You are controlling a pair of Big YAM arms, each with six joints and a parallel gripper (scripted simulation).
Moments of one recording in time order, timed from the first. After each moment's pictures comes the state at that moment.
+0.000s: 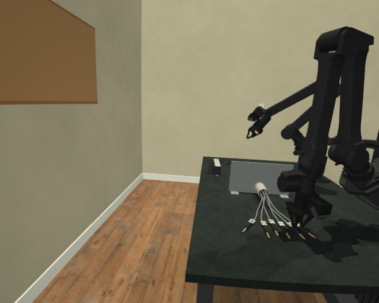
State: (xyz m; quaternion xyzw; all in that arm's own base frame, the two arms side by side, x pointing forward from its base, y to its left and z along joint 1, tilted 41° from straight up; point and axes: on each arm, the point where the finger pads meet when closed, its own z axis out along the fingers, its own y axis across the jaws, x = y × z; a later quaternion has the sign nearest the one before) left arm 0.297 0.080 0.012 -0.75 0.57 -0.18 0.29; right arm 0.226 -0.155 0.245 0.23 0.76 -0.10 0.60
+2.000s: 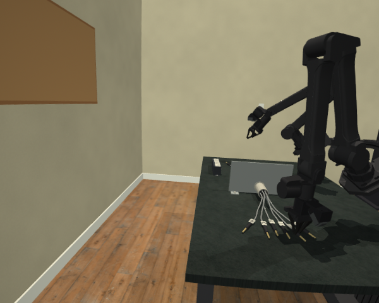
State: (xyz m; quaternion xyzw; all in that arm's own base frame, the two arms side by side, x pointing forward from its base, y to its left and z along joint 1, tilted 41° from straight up) left arm 0.313 0.099 0.007 -0.75 0.55 -0.19 0.30; right arm 0.226 -0.155 0.245 0.23 0.76 -0.10 0.60
